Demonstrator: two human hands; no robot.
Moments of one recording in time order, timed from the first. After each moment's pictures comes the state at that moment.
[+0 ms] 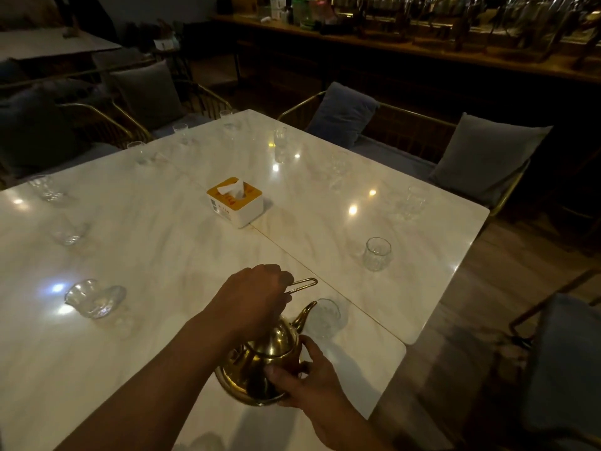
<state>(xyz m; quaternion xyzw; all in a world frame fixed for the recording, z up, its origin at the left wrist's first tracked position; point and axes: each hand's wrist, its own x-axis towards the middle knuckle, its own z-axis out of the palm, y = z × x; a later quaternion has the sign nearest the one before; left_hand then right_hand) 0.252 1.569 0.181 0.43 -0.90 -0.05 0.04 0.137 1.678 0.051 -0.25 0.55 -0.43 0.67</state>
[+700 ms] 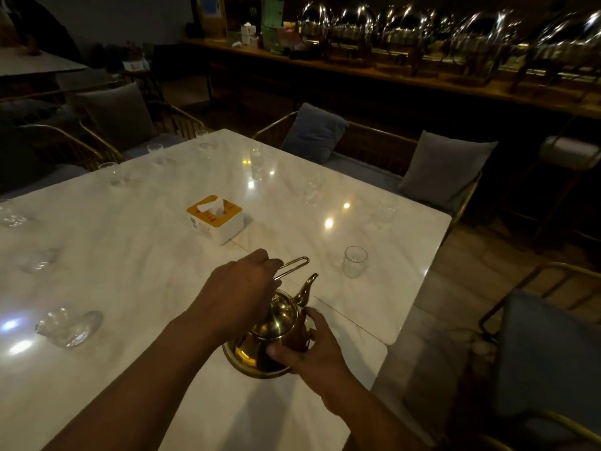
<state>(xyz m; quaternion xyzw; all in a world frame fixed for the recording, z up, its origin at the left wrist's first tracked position) 0.256 1.572 0.216 0.42 -0.90 0.00 0.11 0.122 1.663 0.099 -0.37 0.60 -0.47 0.53</state>
